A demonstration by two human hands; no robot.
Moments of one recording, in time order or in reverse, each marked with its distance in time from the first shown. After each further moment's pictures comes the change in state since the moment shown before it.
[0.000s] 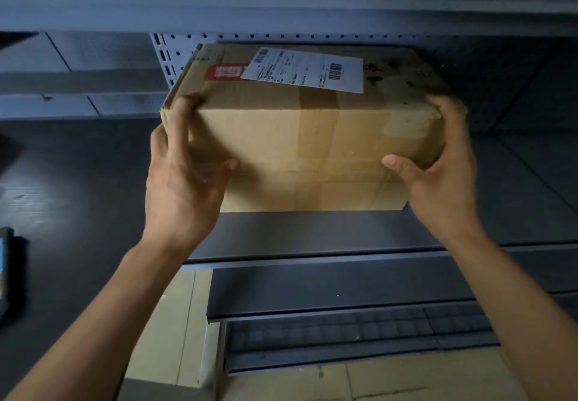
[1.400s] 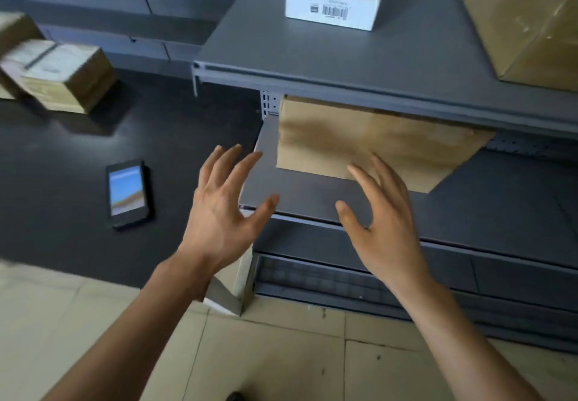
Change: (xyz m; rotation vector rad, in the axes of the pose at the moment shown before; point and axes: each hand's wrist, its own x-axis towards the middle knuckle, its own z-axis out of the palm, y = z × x) left_hand -0.065 0.055 -0.125 0.201 -0.312 -0.217; right_hand -0.075 -0.145 0.020 -0.207 -0.541 -0.037
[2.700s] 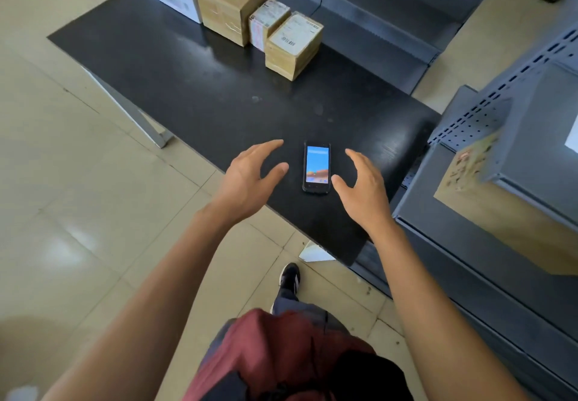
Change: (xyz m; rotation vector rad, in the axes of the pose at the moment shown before) left_hand -0.071 -0.162 -0.293 -0.184 -0.023 -0.580; right_hand 0.074 -0.312 0.163 0.073 -0.542 0.017
